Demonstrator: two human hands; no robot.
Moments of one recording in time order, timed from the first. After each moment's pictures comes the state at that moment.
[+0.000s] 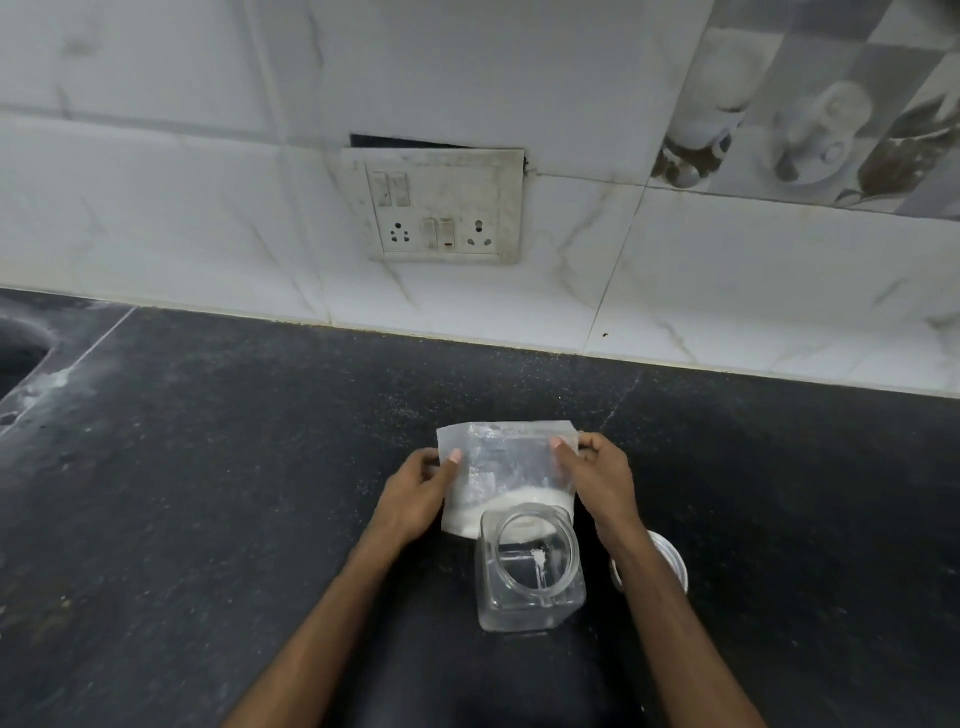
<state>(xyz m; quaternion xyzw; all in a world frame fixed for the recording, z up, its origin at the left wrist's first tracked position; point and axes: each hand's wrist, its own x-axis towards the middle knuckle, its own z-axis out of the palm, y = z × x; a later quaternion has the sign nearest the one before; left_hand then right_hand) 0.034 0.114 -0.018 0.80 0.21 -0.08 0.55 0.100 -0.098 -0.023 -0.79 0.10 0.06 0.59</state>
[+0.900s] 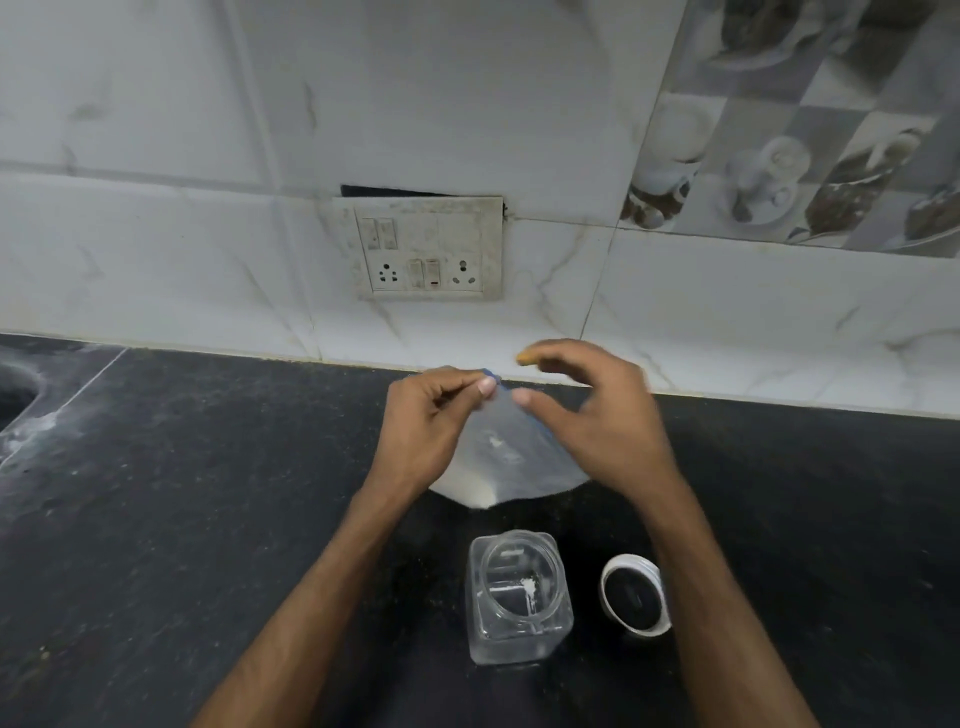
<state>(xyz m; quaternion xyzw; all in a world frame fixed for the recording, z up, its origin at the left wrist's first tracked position) 0.066 0.101 0.100 0.77 -0.04 0.22 0.60 0.085 -0.075 0.146 -0.84 -0.25 -0.12 0.47</state>
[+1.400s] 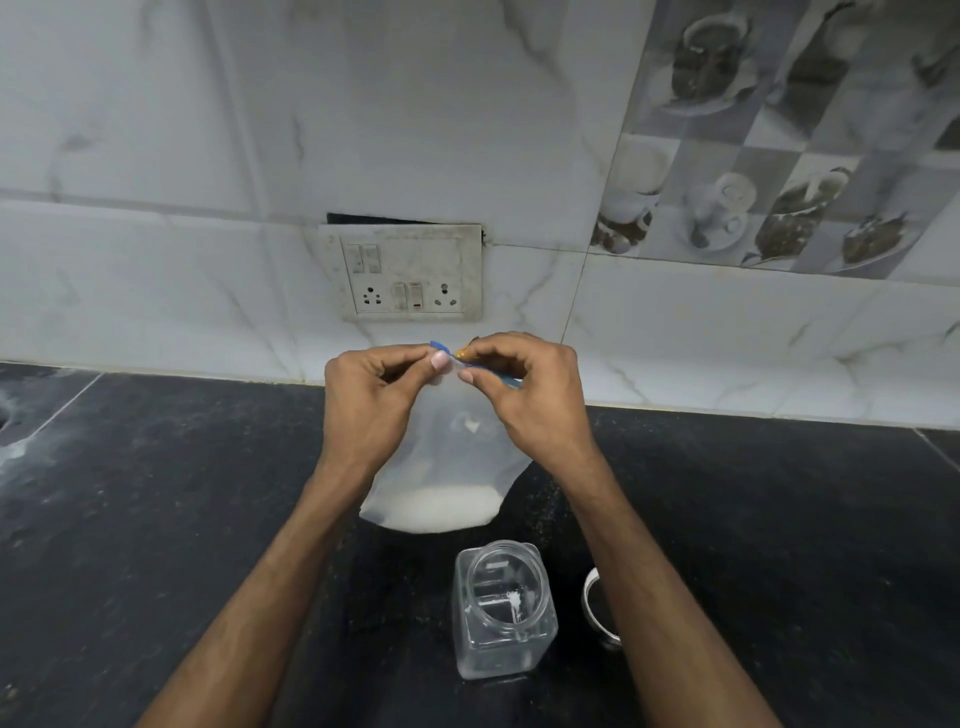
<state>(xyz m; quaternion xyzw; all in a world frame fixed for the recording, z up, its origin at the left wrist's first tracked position) 0.062 0.124 0.139 0.74 -0.01 0.28 0.61 0.095 -0.036 0.157 -0.80 -0.28 -0.19 0.50</state>
